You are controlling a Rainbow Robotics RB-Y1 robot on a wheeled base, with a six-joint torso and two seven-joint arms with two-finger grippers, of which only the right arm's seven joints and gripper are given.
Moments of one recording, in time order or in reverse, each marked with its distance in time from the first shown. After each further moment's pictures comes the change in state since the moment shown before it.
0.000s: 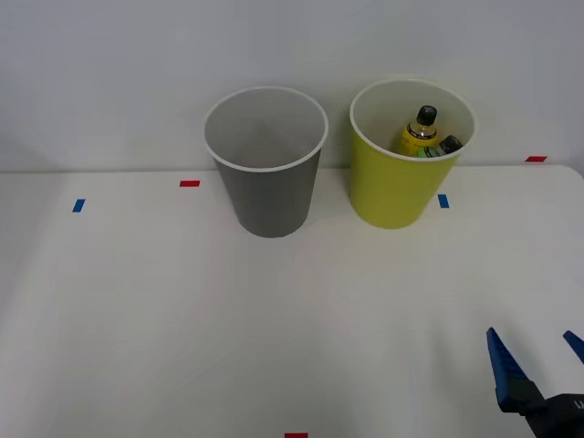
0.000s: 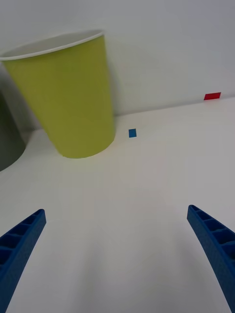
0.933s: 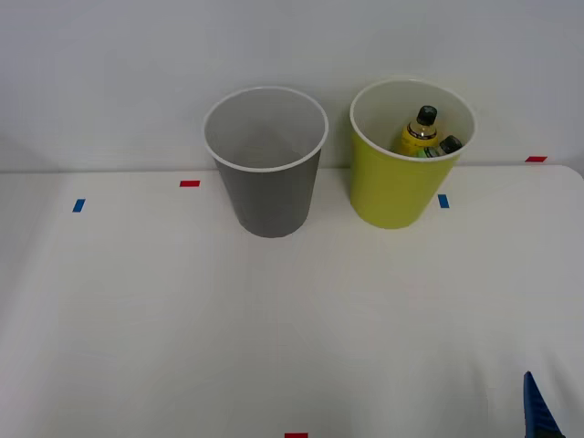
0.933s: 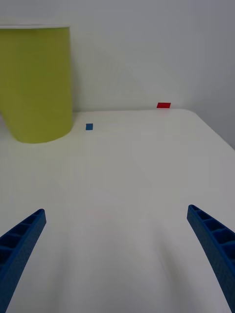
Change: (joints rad) arm 0.053 0.045 0.021 0.240 0.168 -0.339 0.001
